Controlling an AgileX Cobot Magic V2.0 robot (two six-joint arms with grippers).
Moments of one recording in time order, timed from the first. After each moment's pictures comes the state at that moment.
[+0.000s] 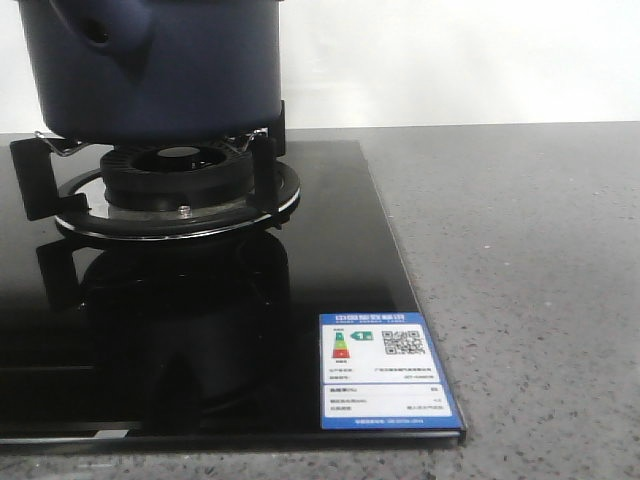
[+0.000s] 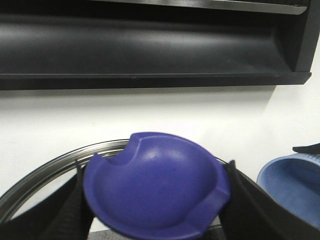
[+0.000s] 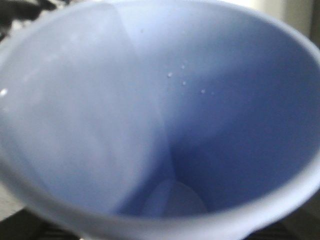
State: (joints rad) left arm -0.23 0.87 -0.94 -0.33 0.06 0.29; right arm 0.71 1.68 -1.57 -1.09 0.58 -0.35
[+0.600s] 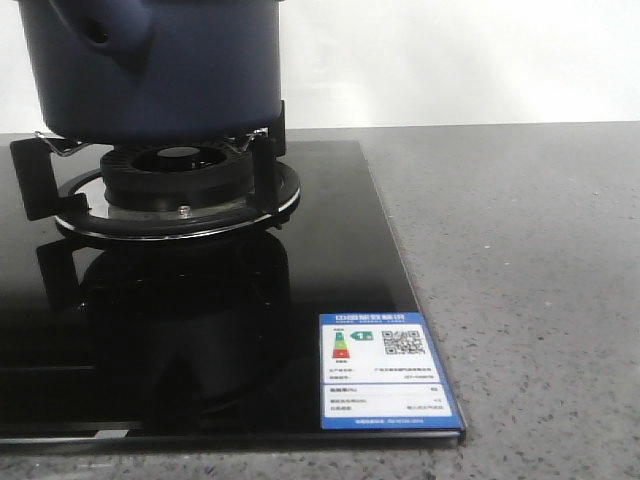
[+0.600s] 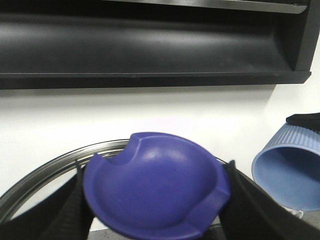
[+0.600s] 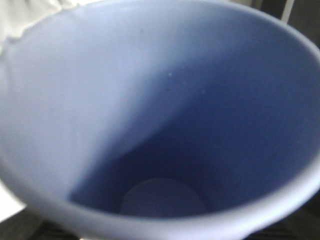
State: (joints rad) left arm -0.23 0.87 -0.94 -0.33 0.07 0.29; right arm 0.71 1.68 -1.57 -1.43 0.49 -0.35
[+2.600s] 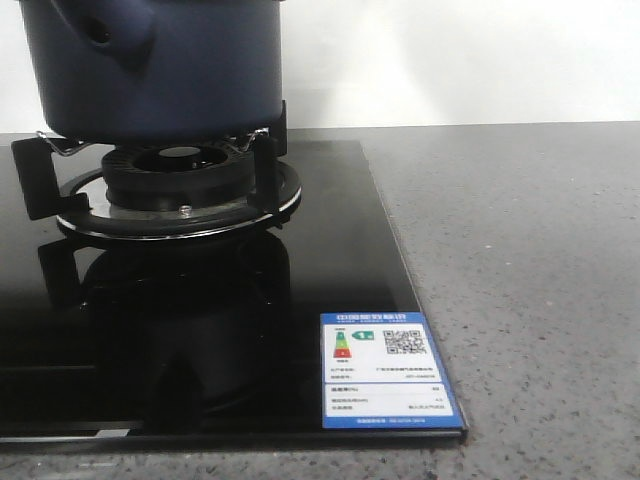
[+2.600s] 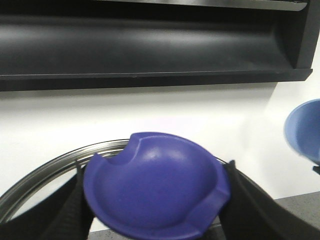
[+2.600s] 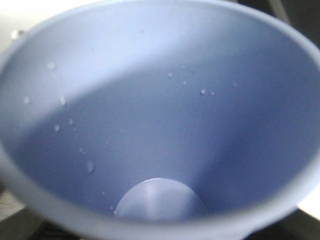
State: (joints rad) left arm -0.23 0.87 -0.94 -0.31 0.07 0.29; right arm 0.66 1.65 -1.57 -1.22 0.71 0.39
